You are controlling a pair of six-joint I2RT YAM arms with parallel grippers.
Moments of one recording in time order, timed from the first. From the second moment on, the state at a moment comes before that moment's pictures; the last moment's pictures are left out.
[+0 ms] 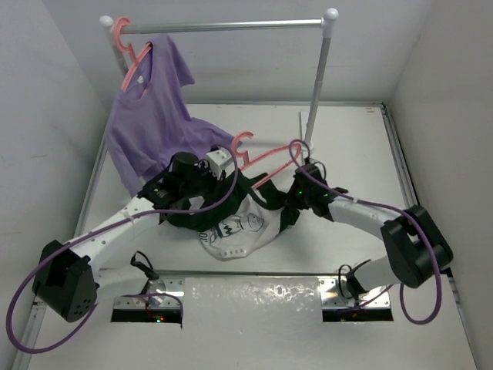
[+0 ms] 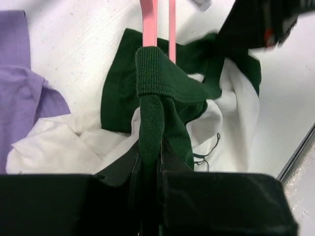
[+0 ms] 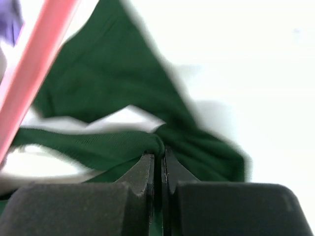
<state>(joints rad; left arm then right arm) -0.54 1.16 0.78 -0.18 0.30 0.06 0.56 1.47 0.65 -0.02 0.08 0.78</state>
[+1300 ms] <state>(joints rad) -0.58 1.22 0.81 -0.34 0.26 0.89 0.16 1.18 0.86 -0.51 -0.09 0.02</state>
